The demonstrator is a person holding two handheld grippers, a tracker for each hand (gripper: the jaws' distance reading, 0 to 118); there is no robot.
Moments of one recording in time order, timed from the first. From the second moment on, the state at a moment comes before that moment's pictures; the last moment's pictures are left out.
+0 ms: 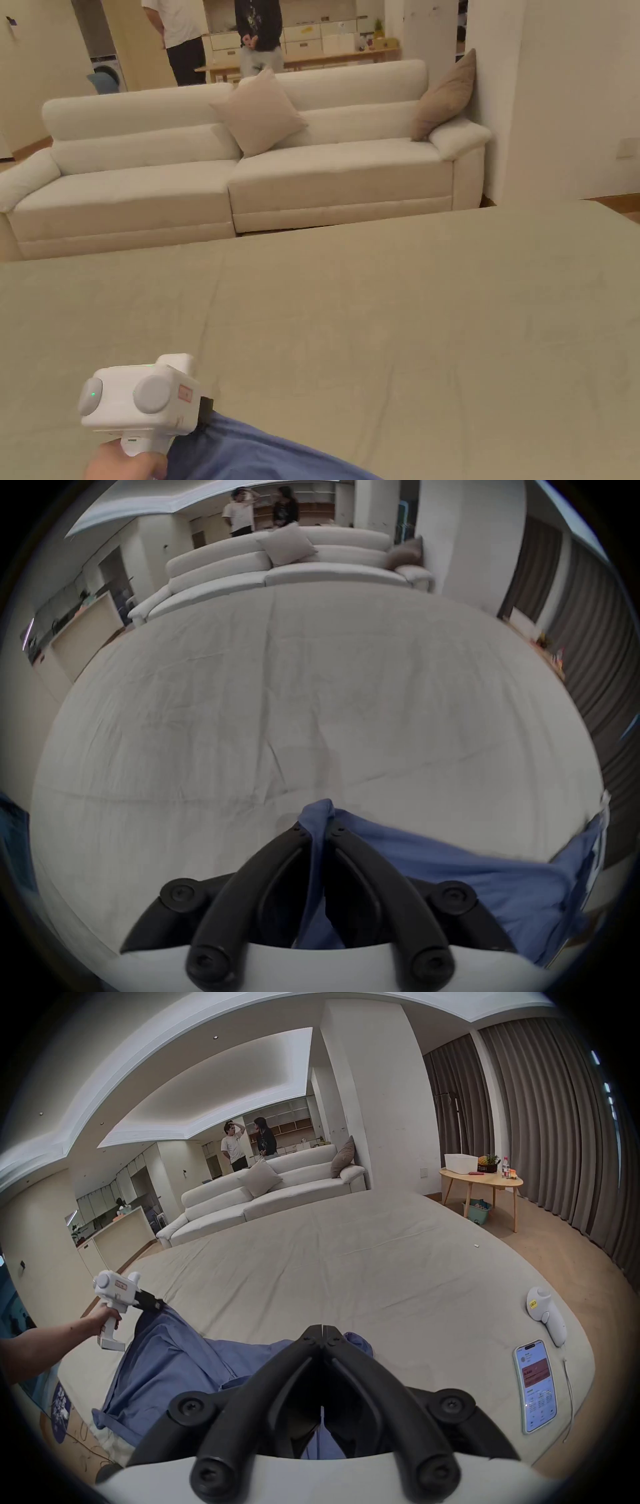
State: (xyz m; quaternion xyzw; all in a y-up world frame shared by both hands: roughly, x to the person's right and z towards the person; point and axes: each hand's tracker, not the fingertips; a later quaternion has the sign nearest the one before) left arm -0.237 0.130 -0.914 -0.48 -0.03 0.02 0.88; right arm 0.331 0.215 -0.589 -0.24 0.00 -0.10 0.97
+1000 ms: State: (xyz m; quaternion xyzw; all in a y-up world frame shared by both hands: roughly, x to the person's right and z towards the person) left arm -0.234 0.191 -0.806 -0.39 -0.06 0.01 0.92; right arm 0.331 0.144 -0.690 -0.34 0.03 -0.06 0.94
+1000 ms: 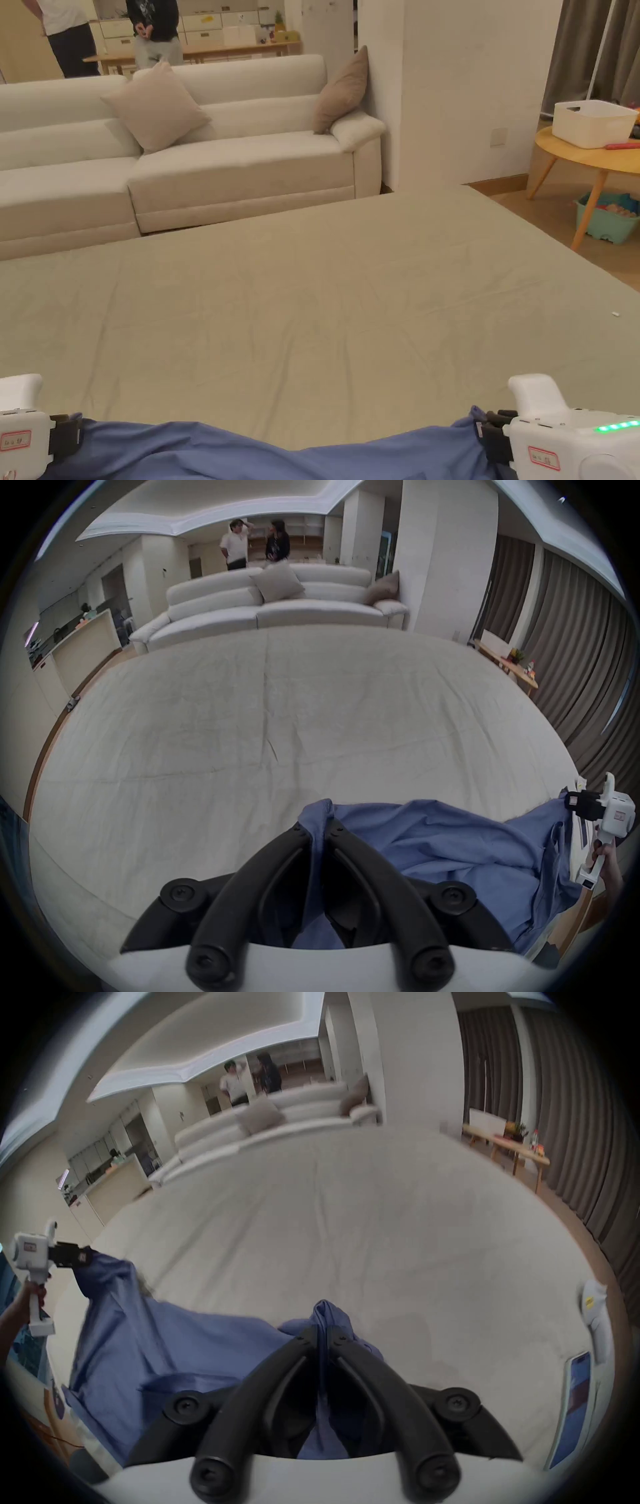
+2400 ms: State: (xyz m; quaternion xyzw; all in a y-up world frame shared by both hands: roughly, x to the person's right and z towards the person) left arm -0.293 0.640 -0.789 -0.09 0.11 0.02 0.99; right arm 0.283 0.644 -0.789 -0.02 0.00 -0.10 1.00
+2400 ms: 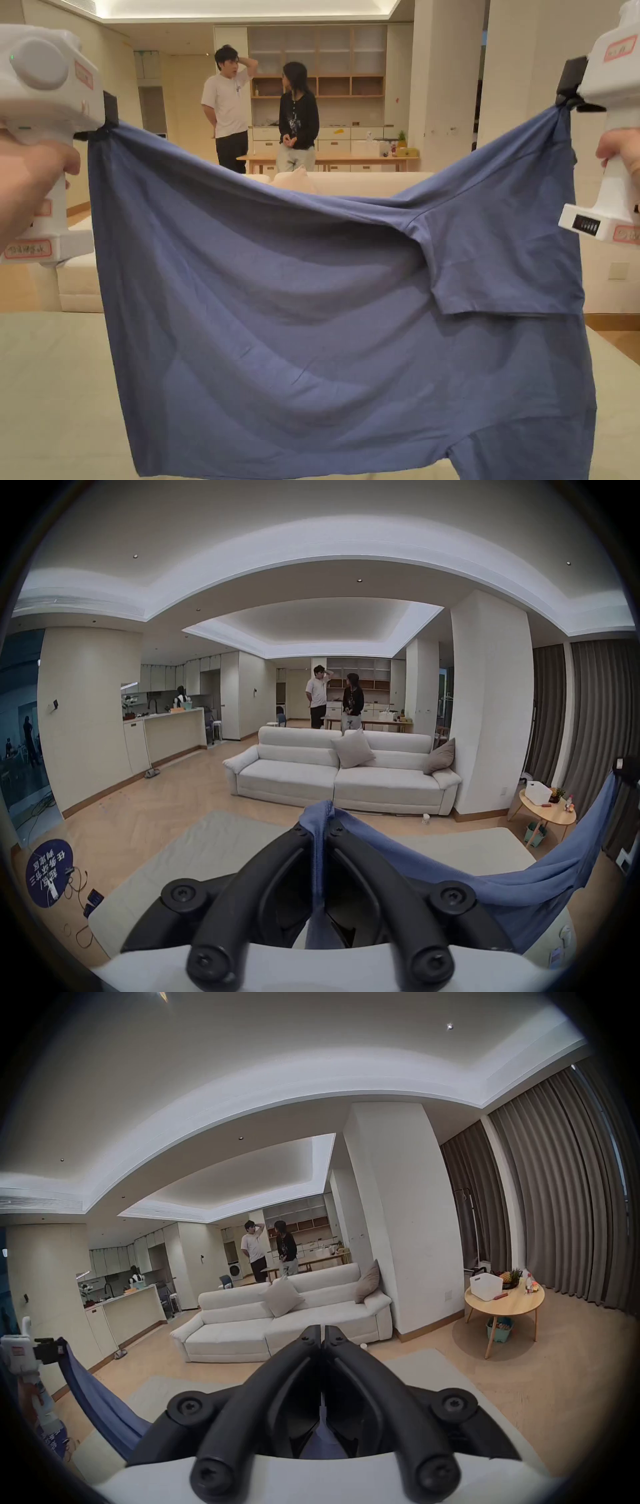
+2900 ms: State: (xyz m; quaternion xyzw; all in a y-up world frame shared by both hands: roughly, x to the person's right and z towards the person) left arm -0.271 0.582 -0.862 -0.09 0.08 0.01 0.99; right arm 0.286 0.615 -0.868 -0.02 -0.03 -0.07 1.00
